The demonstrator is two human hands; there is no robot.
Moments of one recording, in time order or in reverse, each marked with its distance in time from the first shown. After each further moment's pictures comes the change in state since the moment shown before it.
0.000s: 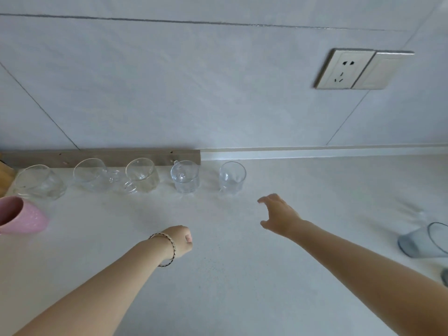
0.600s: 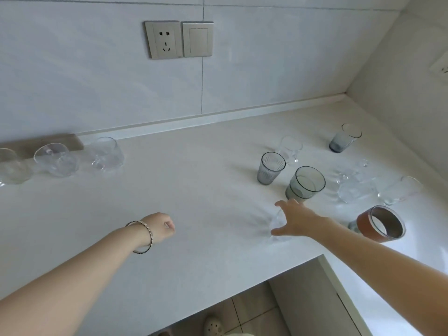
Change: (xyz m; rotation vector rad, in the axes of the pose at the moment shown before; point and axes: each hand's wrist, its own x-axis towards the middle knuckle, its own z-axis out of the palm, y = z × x) left_hand -0.069 0.227 0.141 0.050 0.011 0.214; right_hand -0.258 0.300 -0.001 -0.046 -0.085 0.352
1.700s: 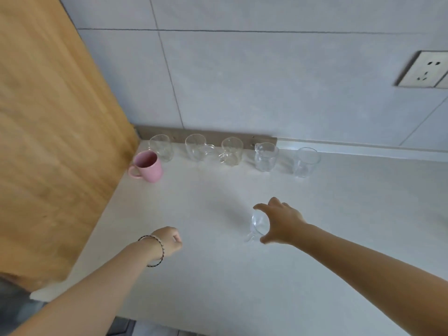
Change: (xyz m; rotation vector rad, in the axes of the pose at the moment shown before) left_hand -0.170 -0.396 -0.064 -0.214 0.159 -0.443; right_hand -0.038 -0.487 0.043 -0.183 0.095 -0.631
